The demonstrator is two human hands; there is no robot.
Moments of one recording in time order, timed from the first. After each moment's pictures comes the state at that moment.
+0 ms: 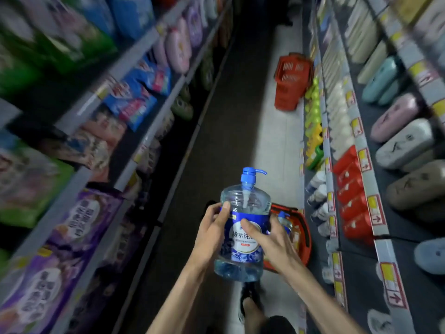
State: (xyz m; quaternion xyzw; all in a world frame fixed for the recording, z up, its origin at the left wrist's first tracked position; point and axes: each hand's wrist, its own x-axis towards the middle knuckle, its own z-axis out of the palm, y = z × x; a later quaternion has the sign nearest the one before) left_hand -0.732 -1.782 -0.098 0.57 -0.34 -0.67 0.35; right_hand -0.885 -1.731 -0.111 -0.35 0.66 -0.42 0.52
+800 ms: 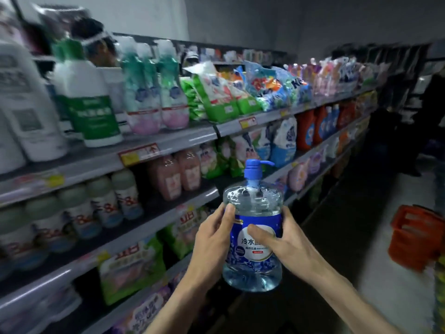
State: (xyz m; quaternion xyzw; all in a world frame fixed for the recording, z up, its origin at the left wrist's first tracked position) left_hand -0.526 -1.737 0.181 0.50 -0.44 -0.41 0.63; right_hand -0.699 -1.801 0.183 -0.70 0.33 -0.38 0.51
